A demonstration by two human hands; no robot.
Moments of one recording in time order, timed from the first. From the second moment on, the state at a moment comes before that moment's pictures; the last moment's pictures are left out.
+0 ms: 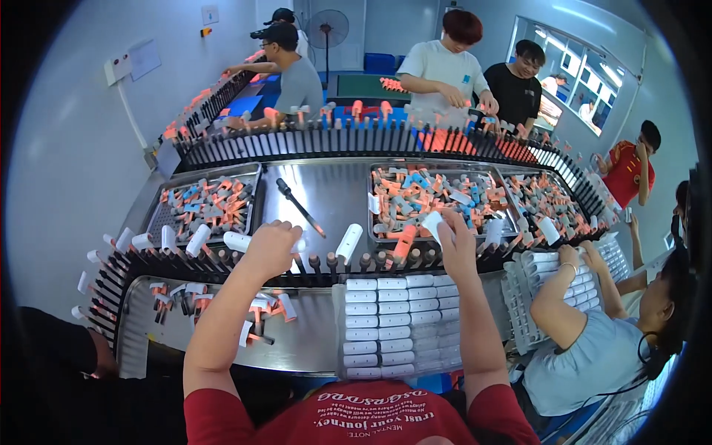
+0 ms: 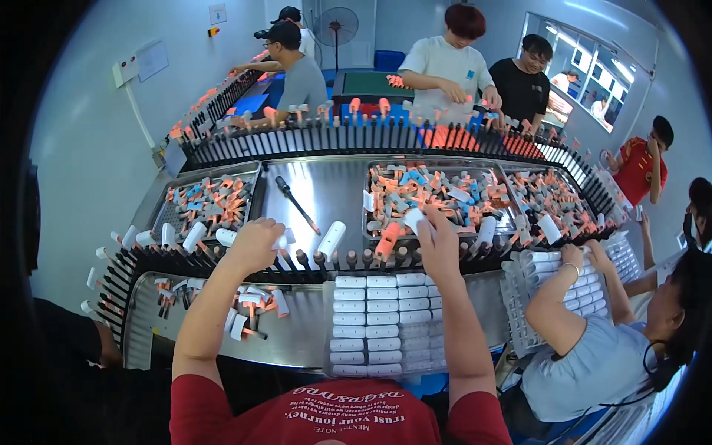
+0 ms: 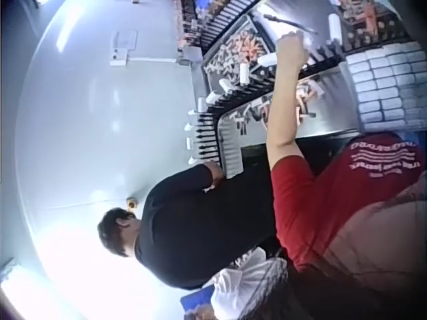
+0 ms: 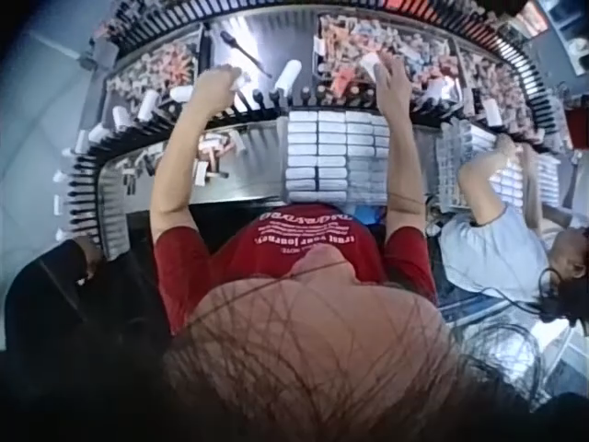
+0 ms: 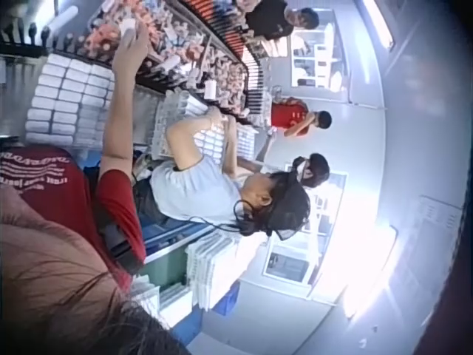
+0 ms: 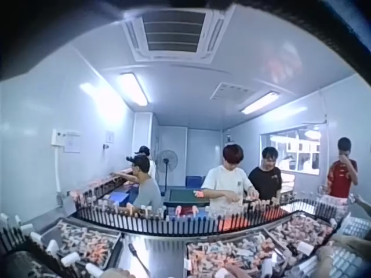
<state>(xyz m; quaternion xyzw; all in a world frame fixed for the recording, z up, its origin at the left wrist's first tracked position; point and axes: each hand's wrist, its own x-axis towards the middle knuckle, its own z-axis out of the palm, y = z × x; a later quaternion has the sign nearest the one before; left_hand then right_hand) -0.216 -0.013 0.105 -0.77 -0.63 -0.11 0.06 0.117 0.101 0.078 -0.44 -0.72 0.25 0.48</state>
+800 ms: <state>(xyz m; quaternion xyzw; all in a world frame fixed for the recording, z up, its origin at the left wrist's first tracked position) -0.180 -0.002 0.128 -0.68 -0.64 -0.35 -0.13 -0.078 0.043 0.002 -0.28 -0.93 0.07 0.25</state>
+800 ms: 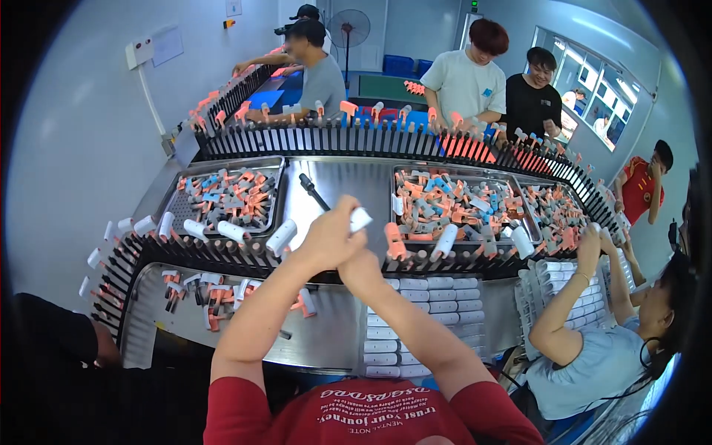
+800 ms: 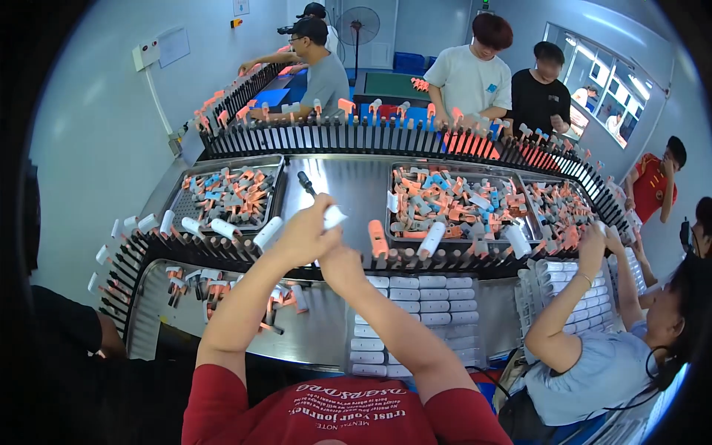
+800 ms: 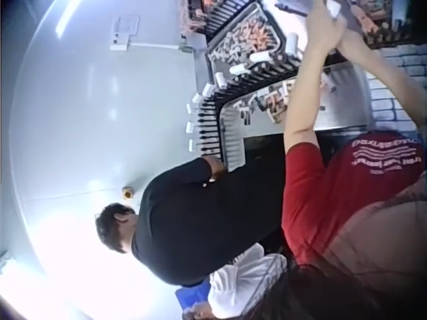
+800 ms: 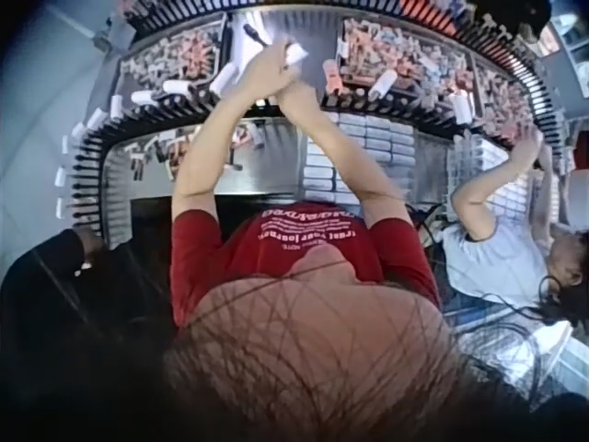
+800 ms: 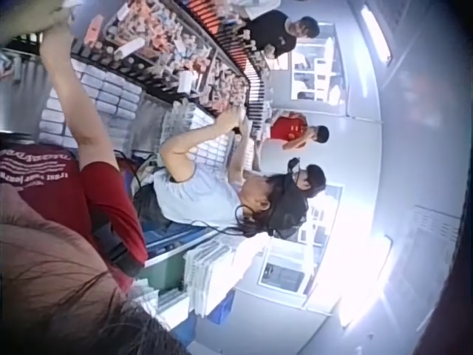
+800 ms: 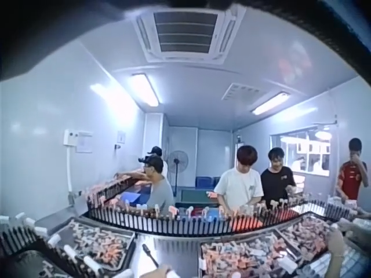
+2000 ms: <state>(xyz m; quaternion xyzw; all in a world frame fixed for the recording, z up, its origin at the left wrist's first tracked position) -0.049 -0.051 0.005 -0.78 -0.48 -0.39 -0.07 0.221 0.054 -0.004 -0.50 -0.86 0.08 0.00</state>
